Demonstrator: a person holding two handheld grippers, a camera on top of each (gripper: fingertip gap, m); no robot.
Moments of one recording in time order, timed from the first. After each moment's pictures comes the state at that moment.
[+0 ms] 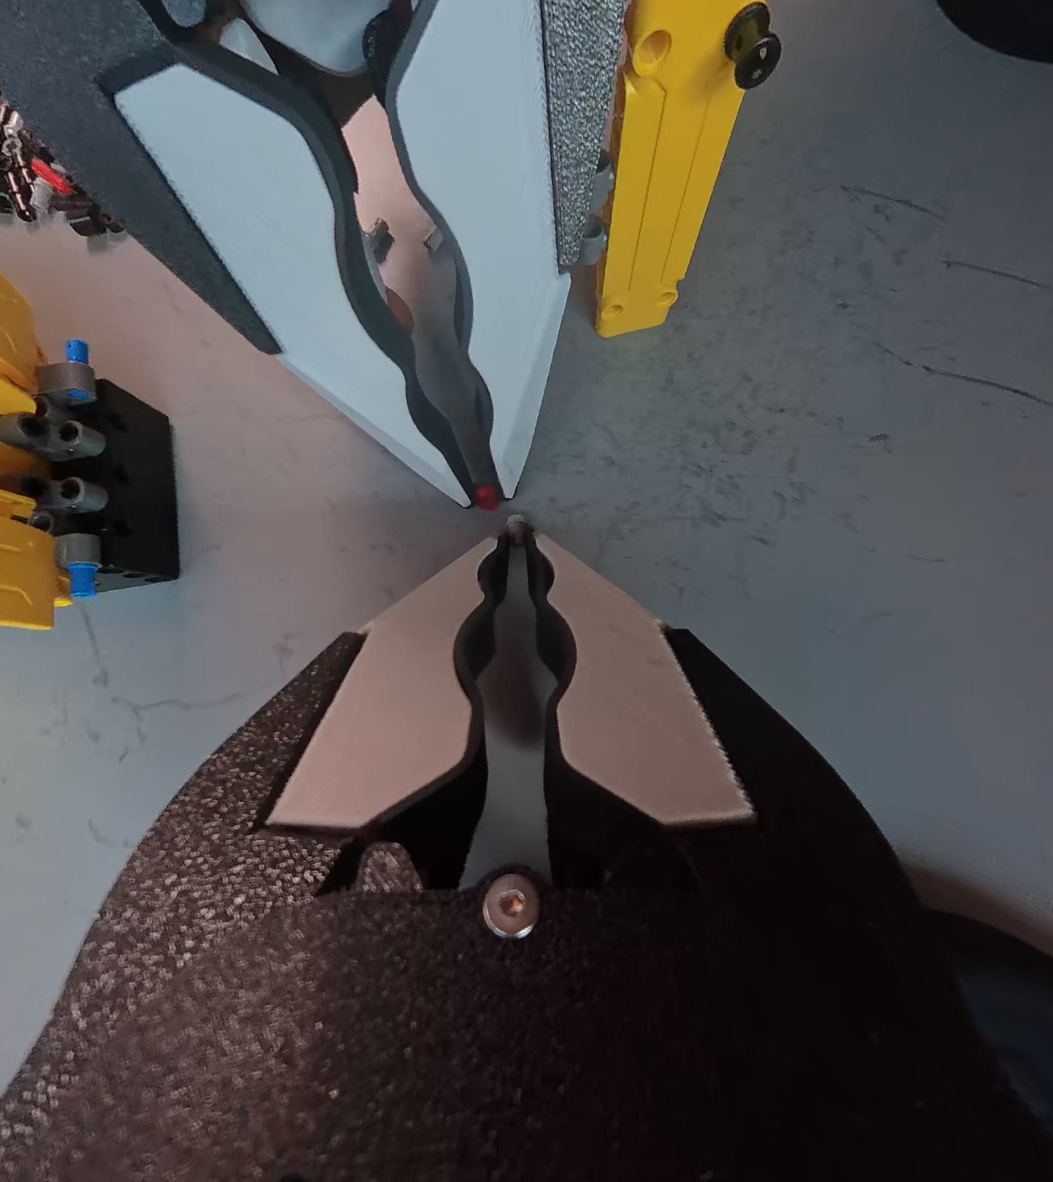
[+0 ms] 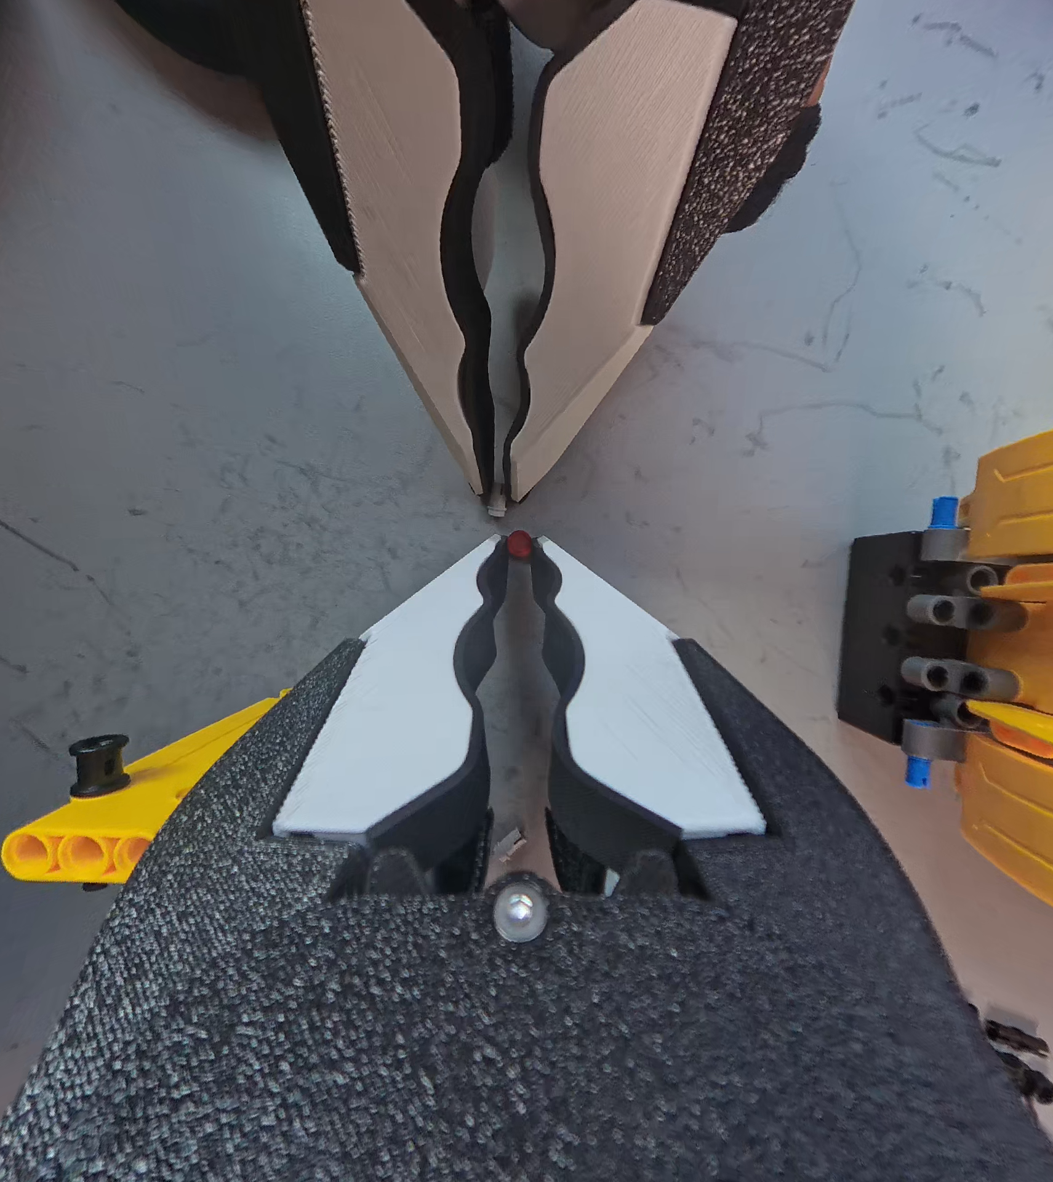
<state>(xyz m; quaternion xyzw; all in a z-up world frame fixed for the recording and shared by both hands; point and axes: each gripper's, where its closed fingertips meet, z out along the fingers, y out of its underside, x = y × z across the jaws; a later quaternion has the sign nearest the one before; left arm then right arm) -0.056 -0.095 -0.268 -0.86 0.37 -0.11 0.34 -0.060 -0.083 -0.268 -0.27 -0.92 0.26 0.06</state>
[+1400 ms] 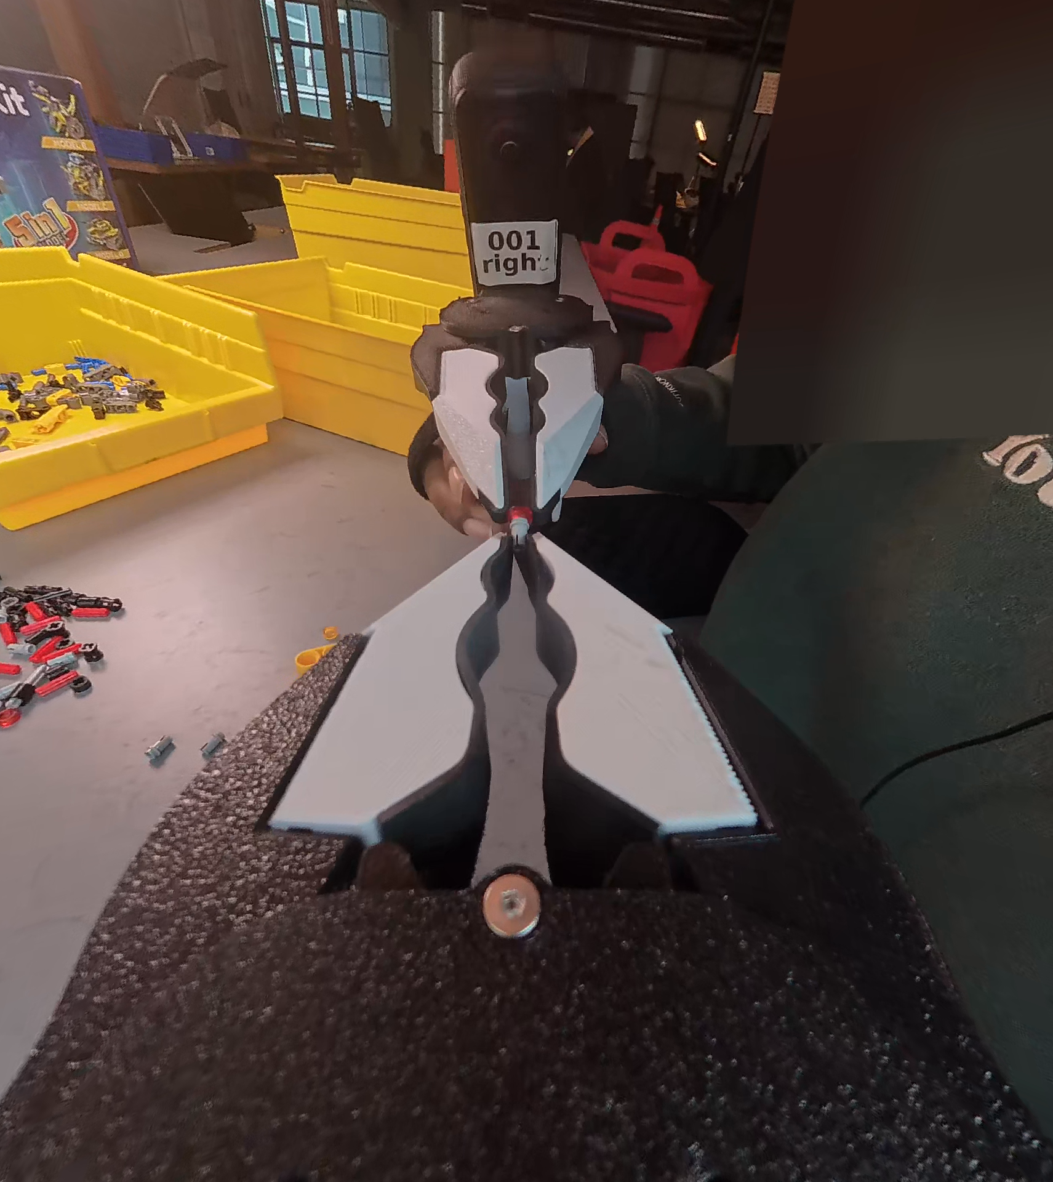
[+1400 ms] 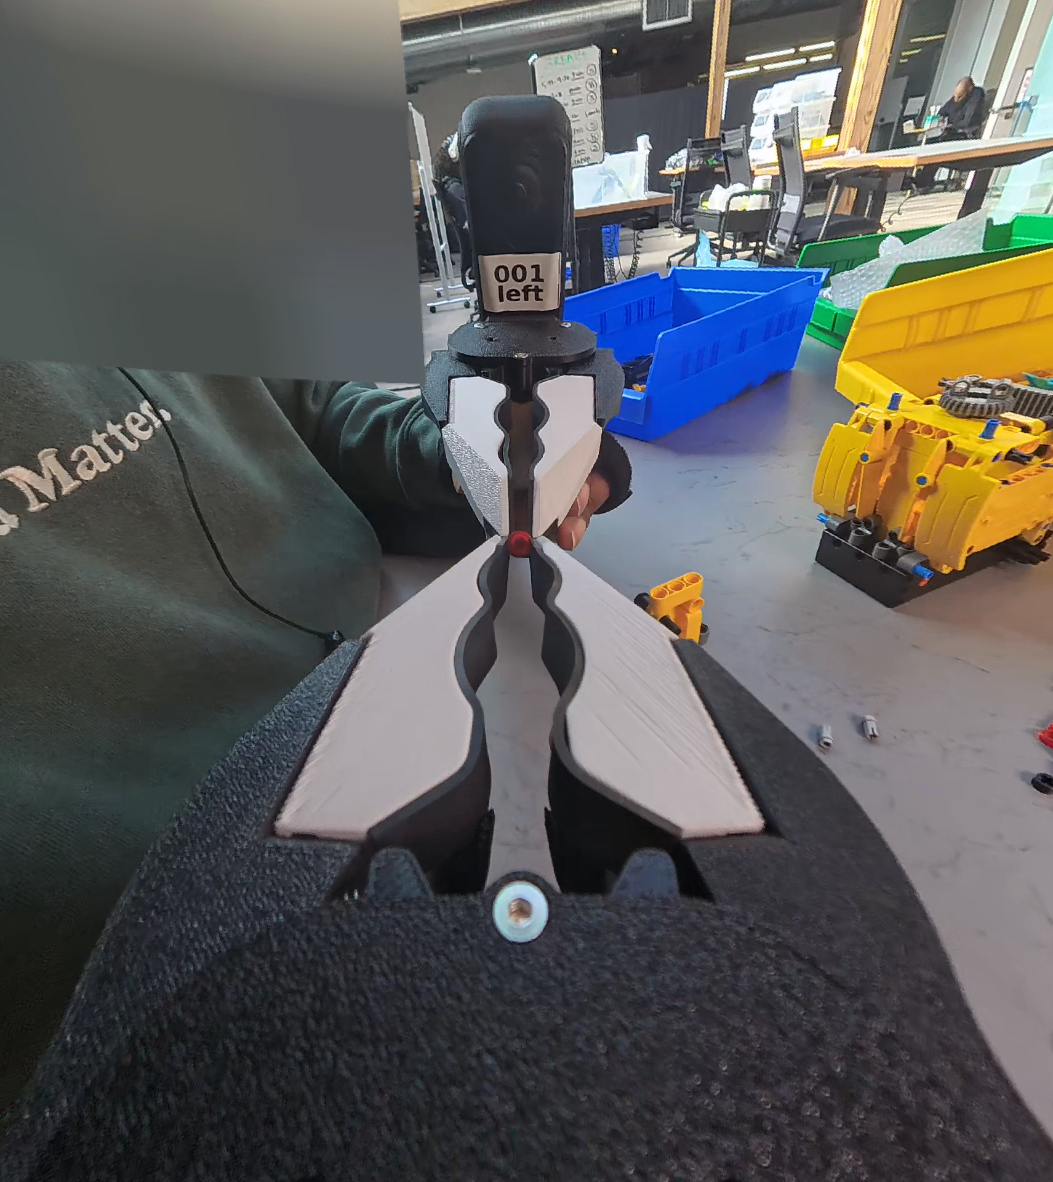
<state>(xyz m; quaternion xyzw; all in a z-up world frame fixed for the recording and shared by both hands) 0.067 -0.109 -0.141 -0.67 0.34 -0.36 0.55 0.063 -0.106 -0.134 -0.40 -0.63 0.61 0.29</state>
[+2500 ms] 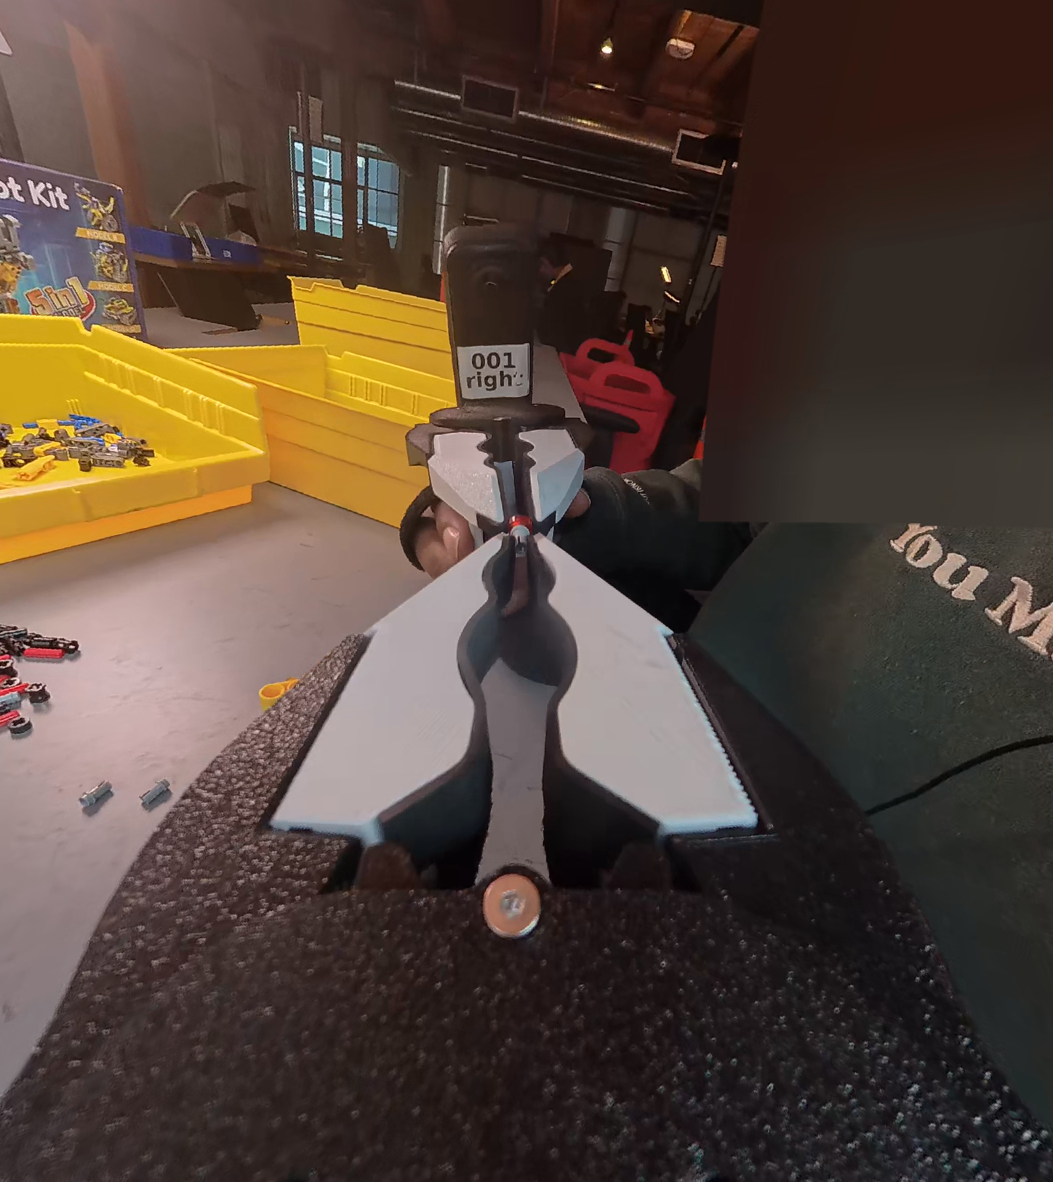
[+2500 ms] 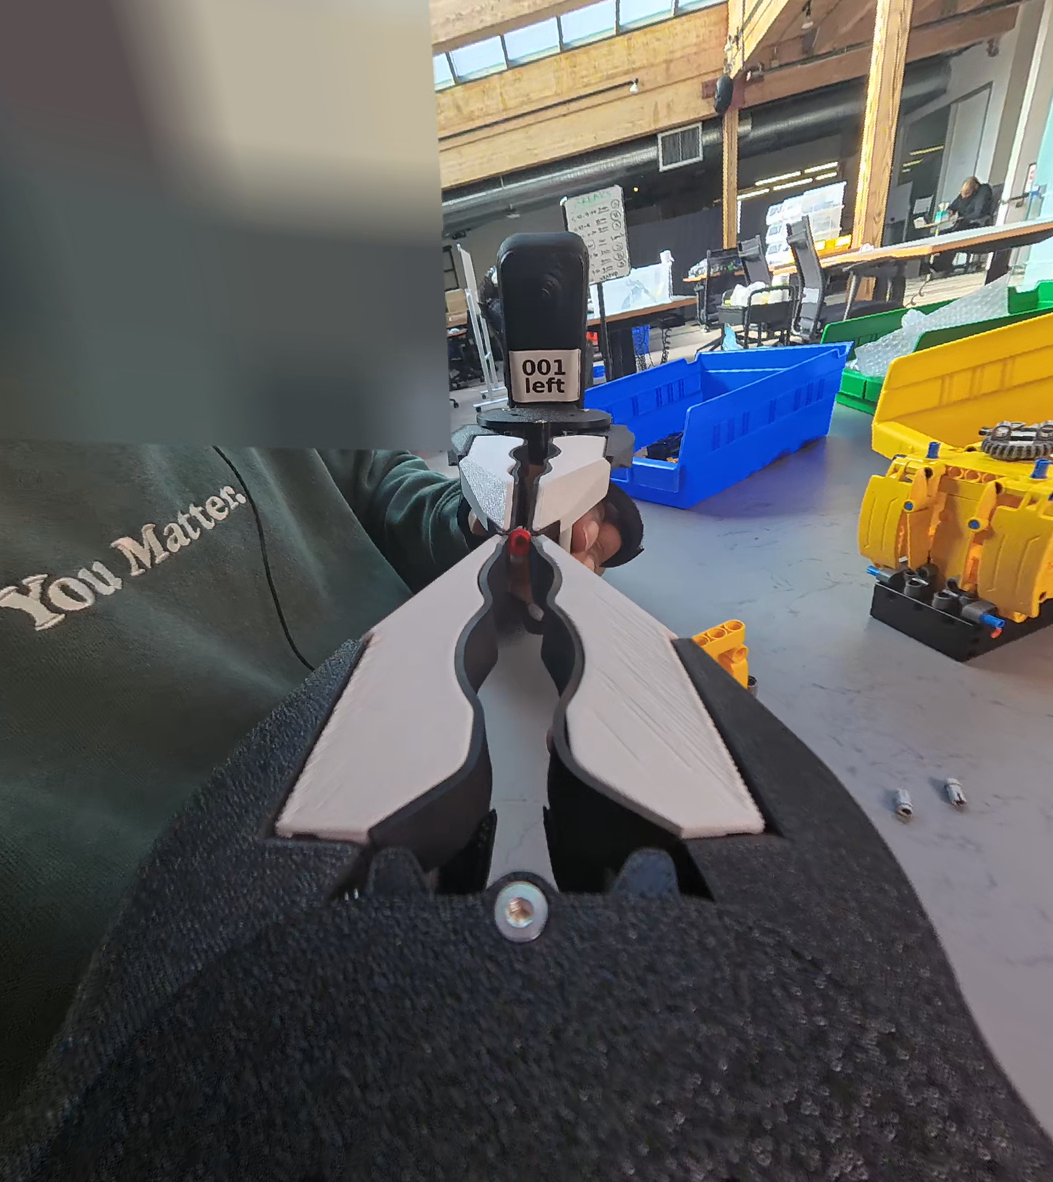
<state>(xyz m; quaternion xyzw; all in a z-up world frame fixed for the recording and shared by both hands) 0.068 -0.117 -0.120 -0.63 0.29 -0.41 0.59 0.064 -0.115 -0.119 -0.38 -0.57 0.68 0.28</state>
